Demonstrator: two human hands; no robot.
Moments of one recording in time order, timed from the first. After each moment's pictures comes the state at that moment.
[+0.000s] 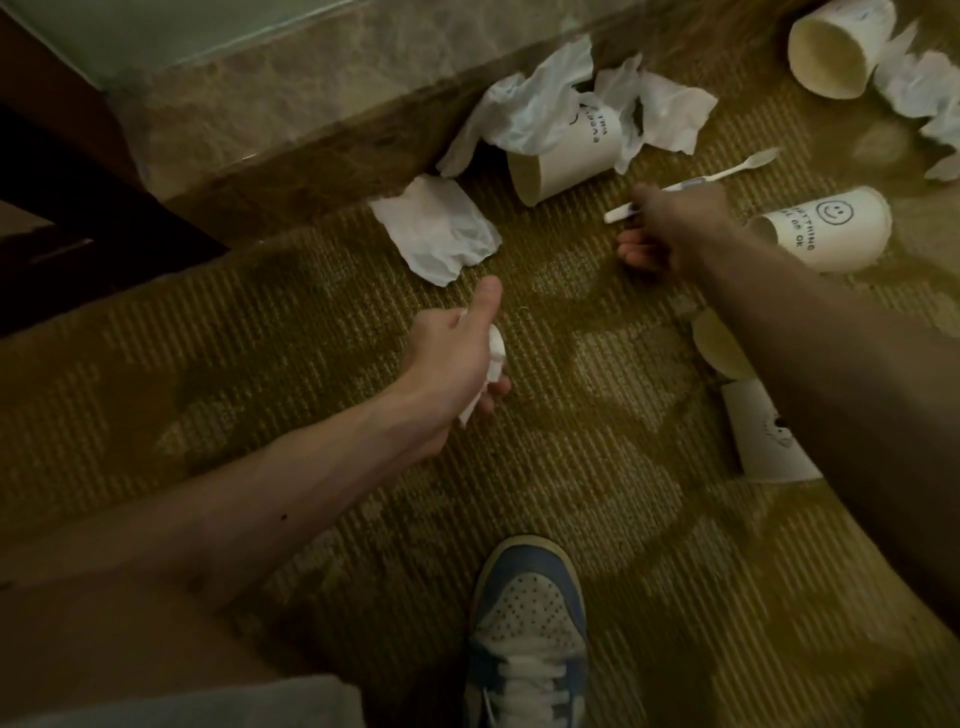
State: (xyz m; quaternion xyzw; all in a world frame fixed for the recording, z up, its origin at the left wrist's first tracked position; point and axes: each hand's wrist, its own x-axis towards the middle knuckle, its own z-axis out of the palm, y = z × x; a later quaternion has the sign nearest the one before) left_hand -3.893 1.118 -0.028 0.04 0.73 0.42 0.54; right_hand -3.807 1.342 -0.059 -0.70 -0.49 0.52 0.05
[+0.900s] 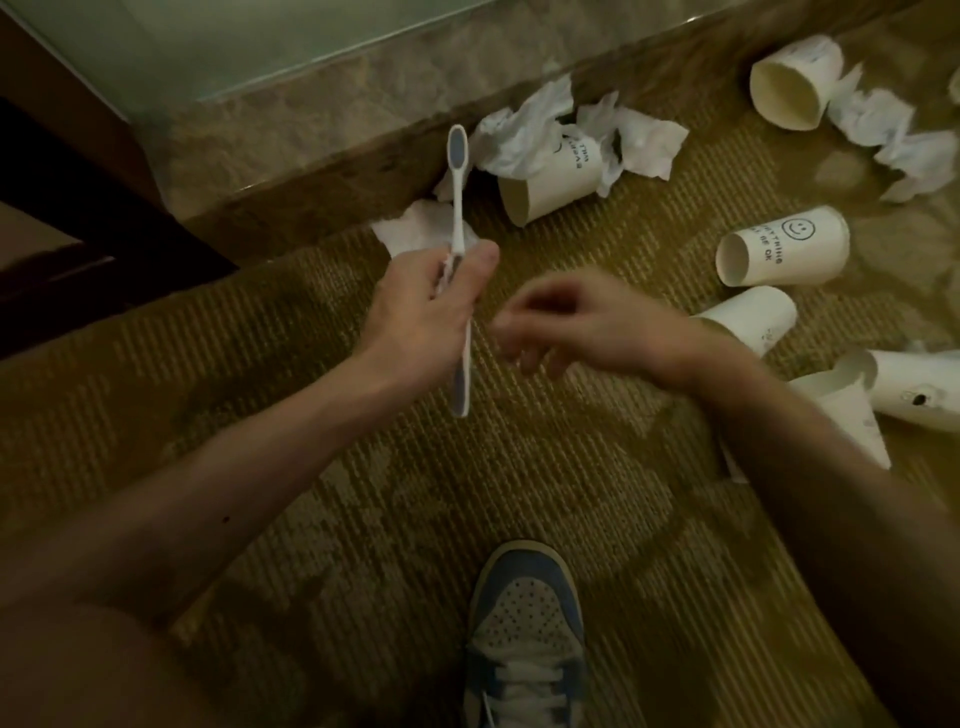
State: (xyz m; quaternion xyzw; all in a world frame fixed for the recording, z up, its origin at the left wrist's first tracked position) left_hand -3.917 1.119 0.009 0.31 0.76 0.44 0.37; right_hand -3.786 1.236 0.020 -0.28 -0.73 0.62 -0.13
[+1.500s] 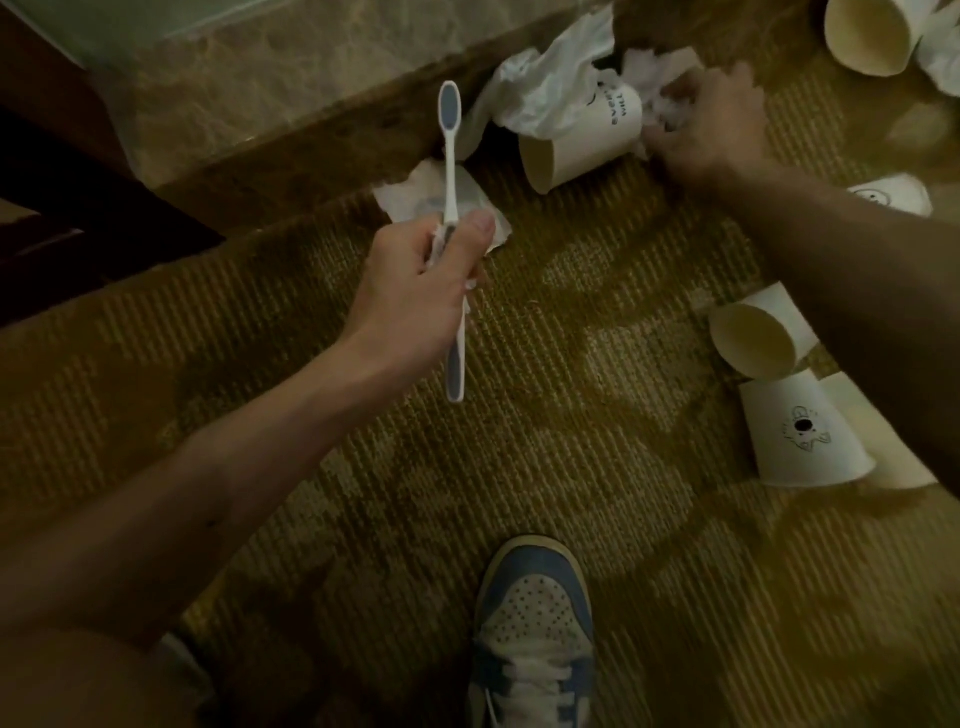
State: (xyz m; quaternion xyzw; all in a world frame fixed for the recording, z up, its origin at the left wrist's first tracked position) left_hand -3.929 1.126 0.000 0.24 0.75 0.46 0.40; right_hand -3.820 1.383 -0.062 -0.54 -0.82 0.21 0.01
